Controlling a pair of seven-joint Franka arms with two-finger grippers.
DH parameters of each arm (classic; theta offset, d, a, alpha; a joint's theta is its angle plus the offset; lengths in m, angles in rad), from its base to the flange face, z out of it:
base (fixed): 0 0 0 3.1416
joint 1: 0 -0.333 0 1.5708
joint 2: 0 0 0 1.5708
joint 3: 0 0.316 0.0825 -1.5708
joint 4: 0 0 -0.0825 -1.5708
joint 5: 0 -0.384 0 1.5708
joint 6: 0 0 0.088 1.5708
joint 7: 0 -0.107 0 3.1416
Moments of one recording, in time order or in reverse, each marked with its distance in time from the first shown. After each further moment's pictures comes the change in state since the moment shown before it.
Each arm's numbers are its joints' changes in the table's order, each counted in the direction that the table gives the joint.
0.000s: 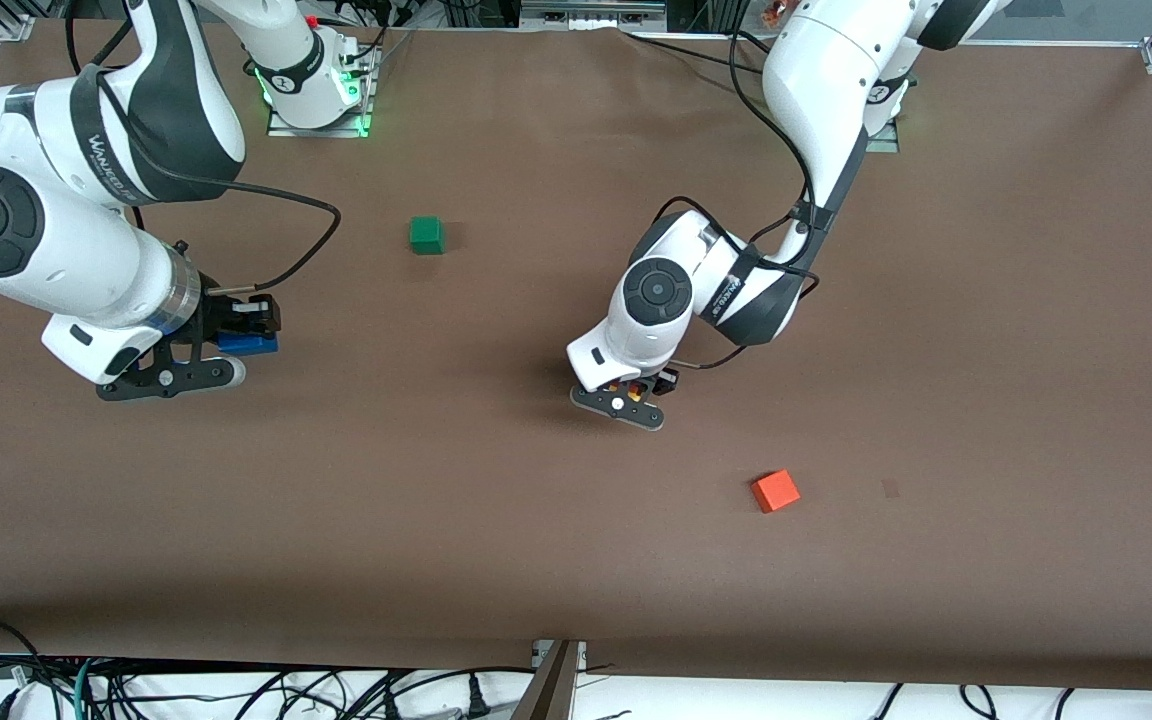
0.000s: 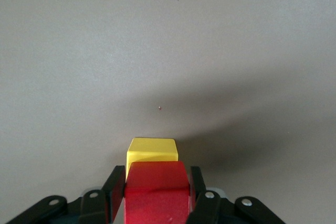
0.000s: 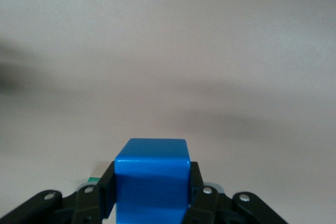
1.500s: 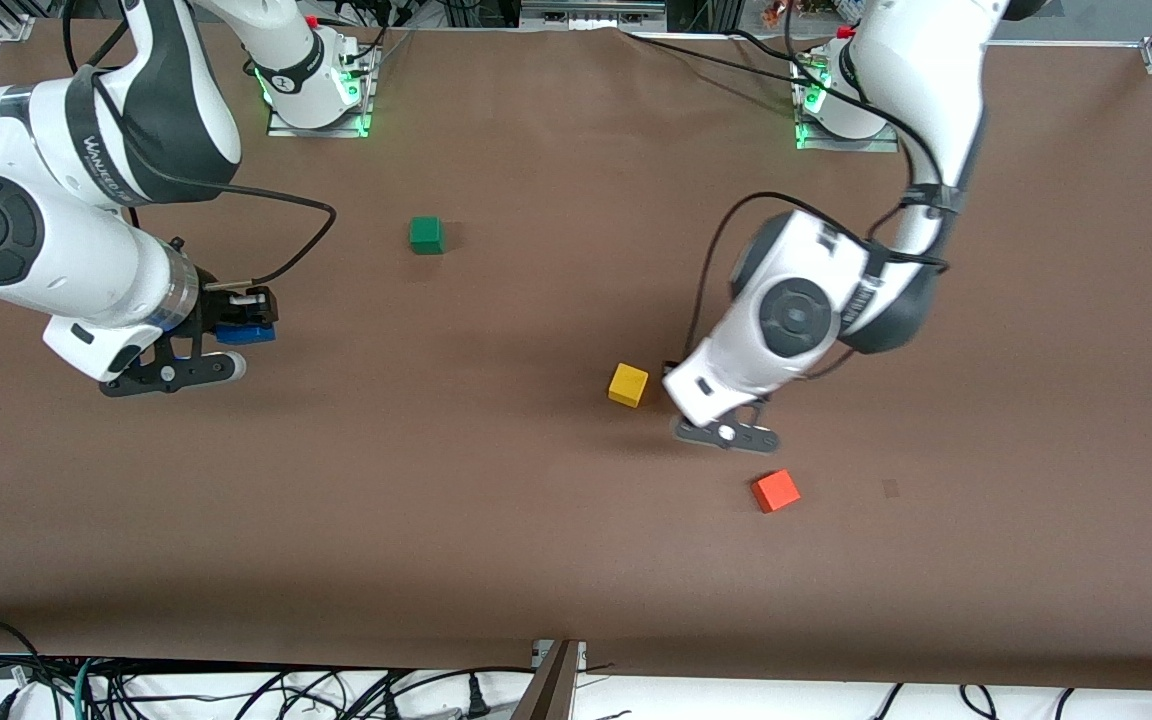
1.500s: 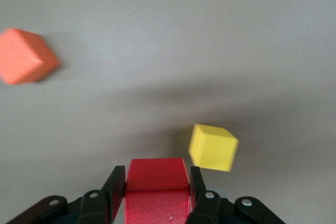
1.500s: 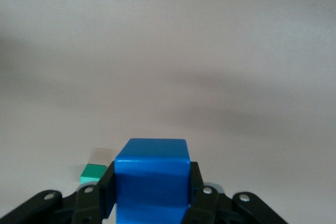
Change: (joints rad) left arm -0.131 -0.125 -0.018 0.018 0.037 0.160 -0.001; right arm 0.002 -0.001 0.001 0.002 0.000 0.049 0.021
